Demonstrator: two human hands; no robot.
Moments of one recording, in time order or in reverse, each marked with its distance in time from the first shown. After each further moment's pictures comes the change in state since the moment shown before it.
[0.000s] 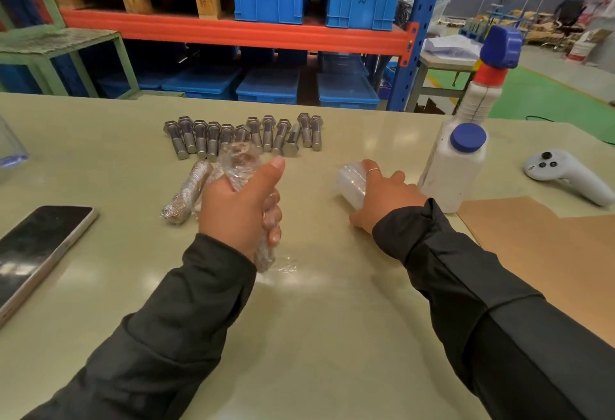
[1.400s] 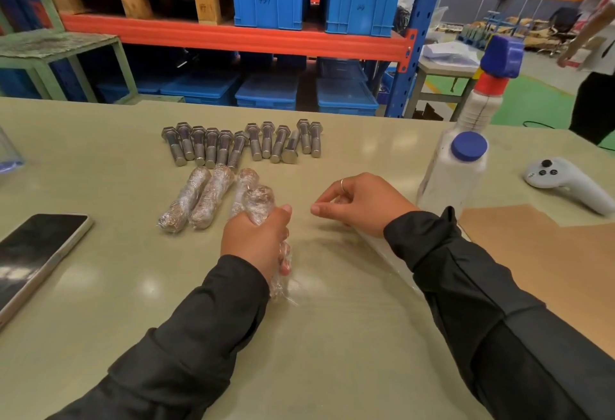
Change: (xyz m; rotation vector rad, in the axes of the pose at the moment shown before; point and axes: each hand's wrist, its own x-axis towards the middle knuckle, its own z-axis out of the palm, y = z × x) left_hand 0.007 -0.035 0.001 0.204 0.177 -0.242; right_hand 0.009 -0.006 -0.009 0.484 -0.094 -0.476
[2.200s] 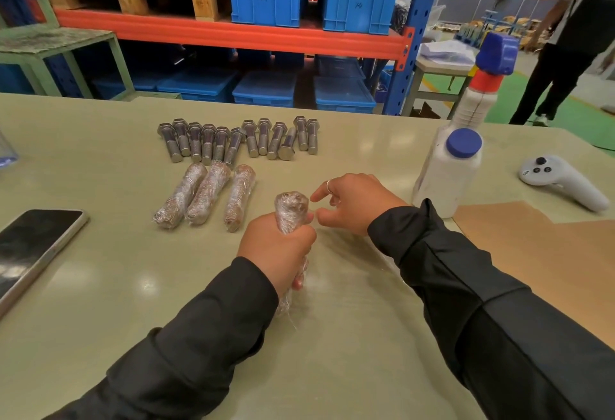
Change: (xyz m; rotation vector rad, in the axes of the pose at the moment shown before) left_hand -0.015 -0.005 0.008 0.214 -0.220 0.061; right_hand 0.005 -0.002 0.007 -0.338 0.004 -0.064
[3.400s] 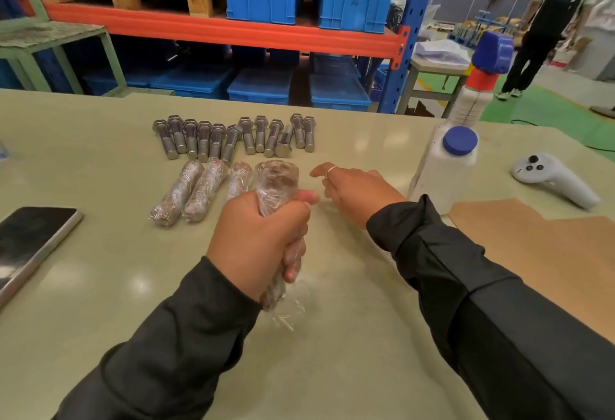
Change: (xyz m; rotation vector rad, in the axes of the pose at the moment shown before) left_hand -0.027 0.038 -0.014 -0.283 -0.154 0.121; right_hand 0.007 0.007 0.003 -0.097 -0.002 0.020
